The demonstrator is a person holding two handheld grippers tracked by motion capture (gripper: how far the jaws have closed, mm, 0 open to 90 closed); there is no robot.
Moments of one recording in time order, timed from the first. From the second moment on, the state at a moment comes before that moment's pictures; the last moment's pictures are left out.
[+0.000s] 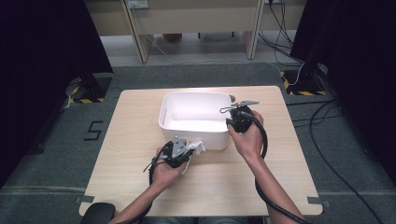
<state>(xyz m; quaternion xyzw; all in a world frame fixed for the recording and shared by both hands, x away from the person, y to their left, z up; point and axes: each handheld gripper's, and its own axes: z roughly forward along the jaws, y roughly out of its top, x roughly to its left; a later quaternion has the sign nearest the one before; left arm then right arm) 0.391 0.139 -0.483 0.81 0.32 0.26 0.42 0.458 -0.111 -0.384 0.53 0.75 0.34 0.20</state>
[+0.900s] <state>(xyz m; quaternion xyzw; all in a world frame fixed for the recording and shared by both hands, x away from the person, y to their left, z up) 0.385 0.139 -0.442 0.79 0.30 0.29 0.46 0.458 -0.111 -0.384 0.53 0.75 0.34 0.21</state>
